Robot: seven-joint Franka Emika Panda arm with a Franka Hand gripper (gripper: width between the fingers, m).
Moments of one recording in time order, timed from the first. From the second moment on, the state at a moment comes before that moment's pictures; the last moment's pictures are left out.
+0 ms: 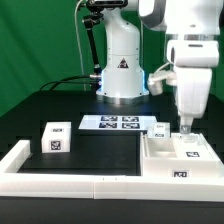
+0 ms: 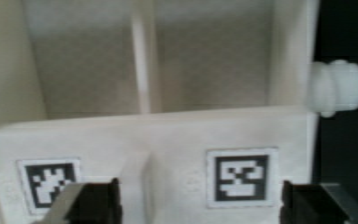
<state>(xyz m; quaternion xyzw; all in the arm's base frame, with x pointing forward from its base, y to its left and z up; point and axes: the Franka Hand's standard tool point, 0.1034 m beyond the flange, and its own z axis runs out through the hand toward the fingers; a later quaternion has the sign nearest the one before) 0.547 0.092 0.090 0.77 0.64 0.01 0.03</state>
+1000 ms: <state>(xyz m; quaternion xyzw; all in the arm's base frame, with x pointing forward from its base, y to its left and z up) 0.456 0.085 0.079 0.78 0.63 0.00 0.02</state>
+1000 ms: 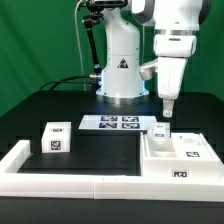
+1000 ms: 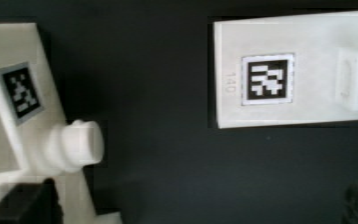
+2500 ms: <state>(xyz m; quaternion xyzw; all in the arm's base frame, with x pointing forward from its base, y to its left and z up) 0.376 0.085 0.008 0.79 0.62 0.03 -0.02</state>
